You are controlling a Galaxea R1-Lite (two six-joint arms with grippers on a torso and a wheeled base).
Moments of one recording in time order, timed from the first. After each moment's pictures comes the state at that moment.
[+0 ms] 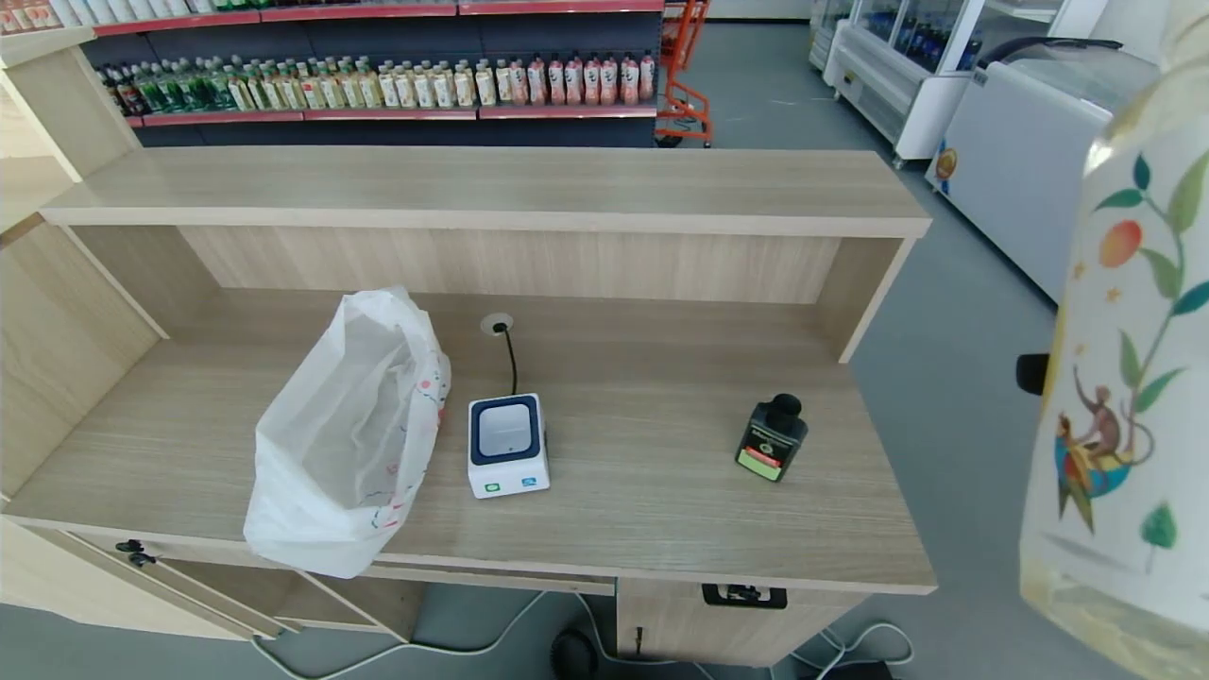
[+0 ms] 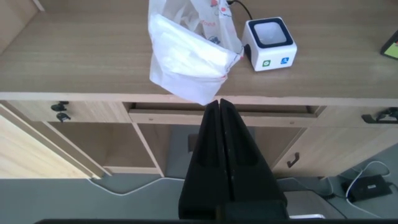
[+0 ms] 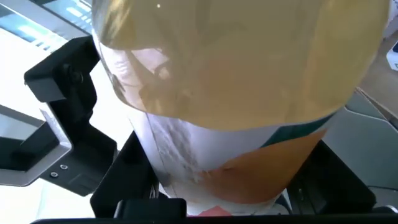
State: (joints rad) left arm 0.00 0.00 0.00 0.00 -0.05 0.02; right arm 0.53 1.08 -0.87 -0.29 0.91 0.61
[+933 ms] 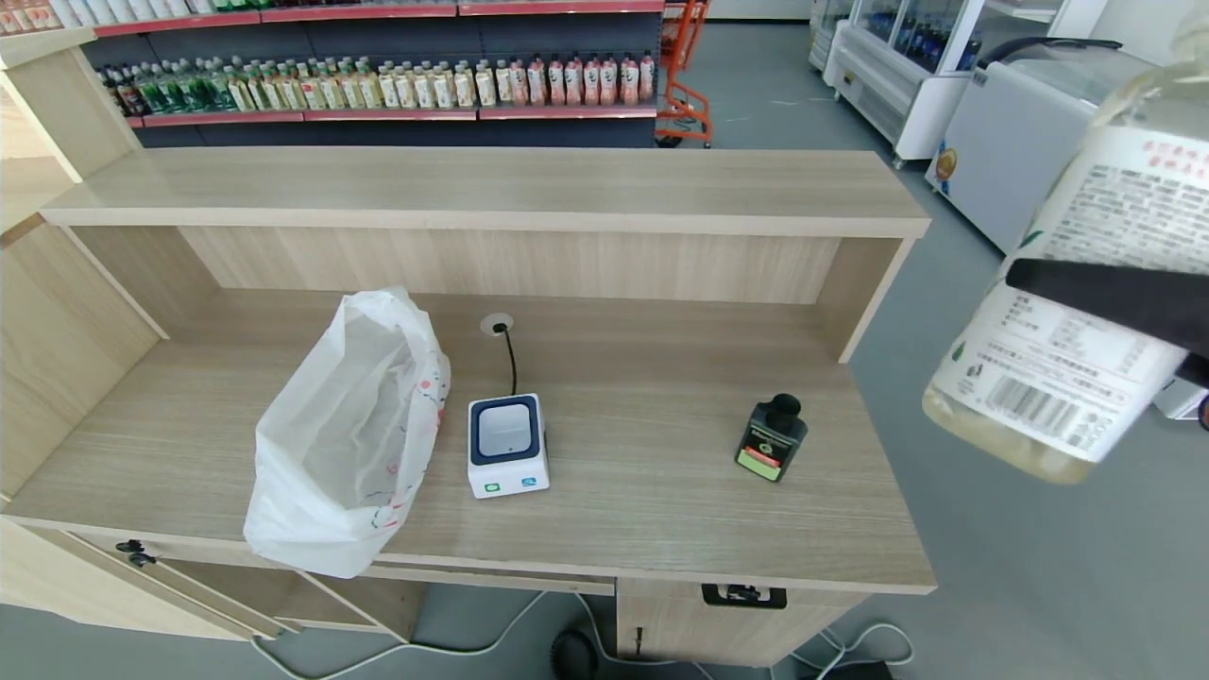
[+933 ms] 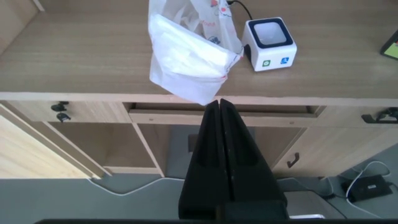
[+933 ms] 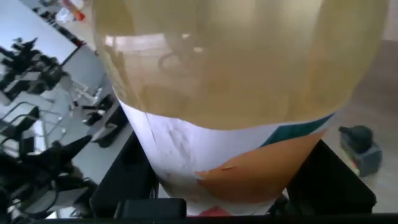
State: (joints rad) left arm 0.00 0.00 0.00 0.00 -0.05 0.02; right arm 0.49 1.08 -0.82 -0.31 0.34 0.26
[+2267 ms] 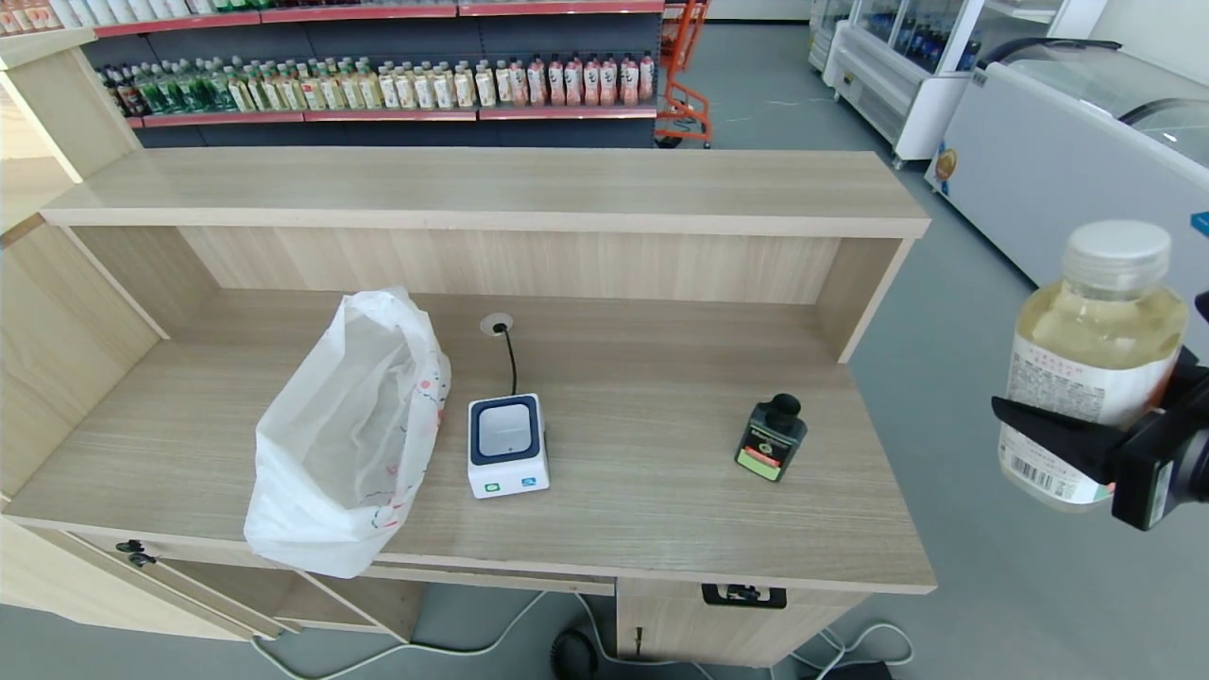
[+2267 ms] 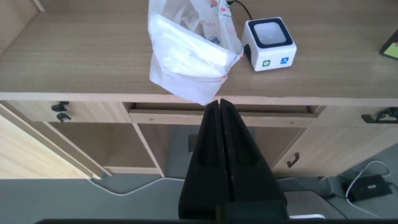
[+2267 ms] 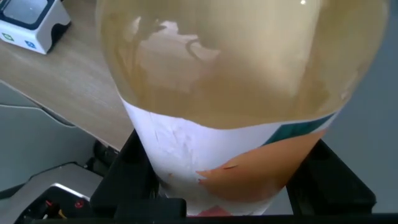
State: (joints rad) left arm 0.00 0.00 0.00 0.00 -0.05 0.02; right arm 0.27 1.08 -0.58 -0.36 0.03 -0.38
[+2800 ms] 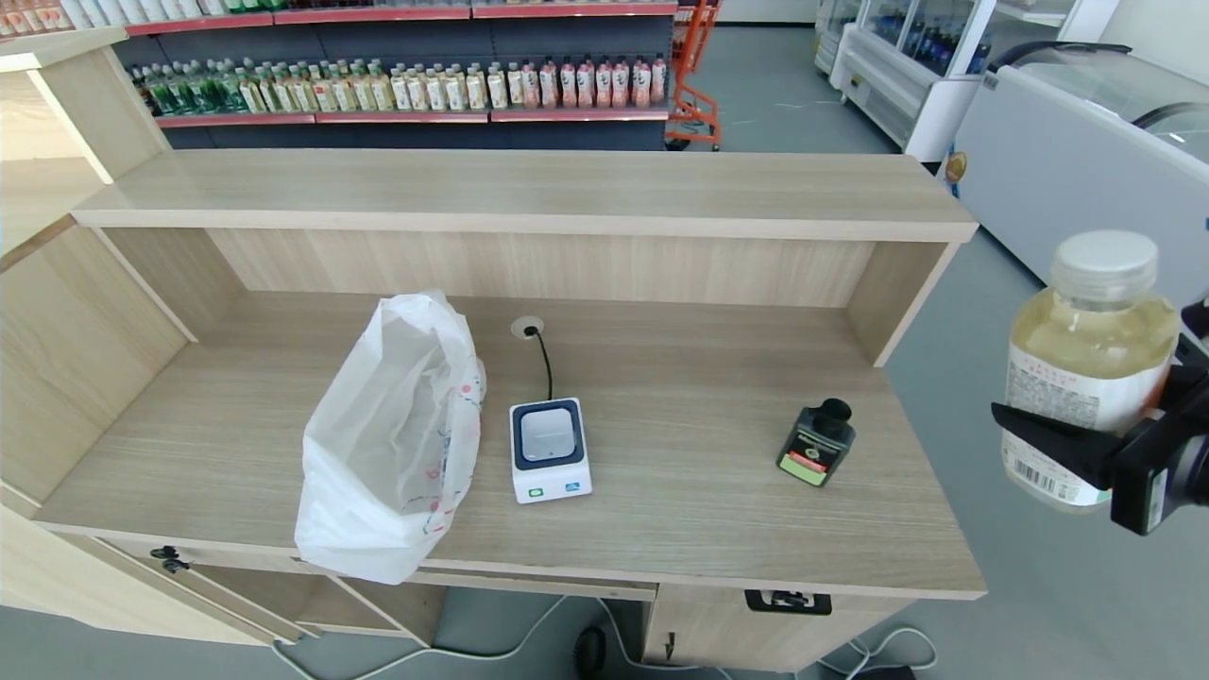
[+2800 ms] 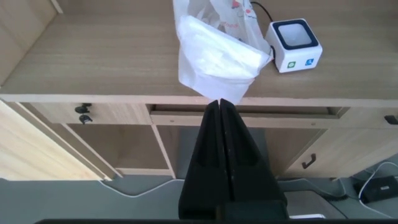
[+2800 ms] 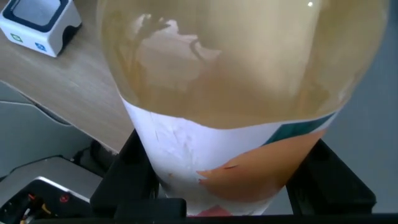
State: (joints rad) left arm 0.00 0.00 0.00 0.00 -0.05 0.02; right arm 0.25 1.09 -0.57 -0.36 0.03 -0.44
